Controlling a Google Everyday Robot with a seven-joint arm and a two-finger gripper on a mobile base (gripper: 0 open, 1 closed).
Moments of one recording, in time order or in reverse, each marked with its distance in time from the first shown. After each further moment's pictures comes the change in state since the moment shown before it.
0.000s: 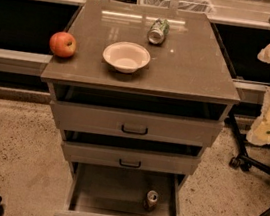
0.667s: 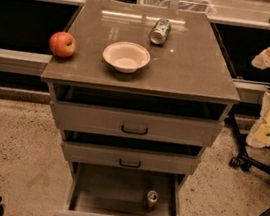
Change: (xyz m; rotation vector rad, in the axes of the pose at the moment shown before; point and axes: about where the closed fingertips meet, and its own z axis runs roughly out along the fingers) arm 0.004 0.000 0.013 -0.057 -0.026 -0.019
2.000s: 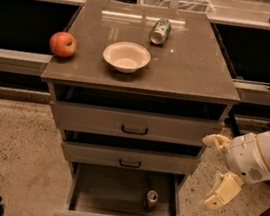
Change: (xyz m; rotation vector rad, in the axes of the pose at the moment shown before) arm 0.018 0.084 0.190 -0.269 -0.452 0.085
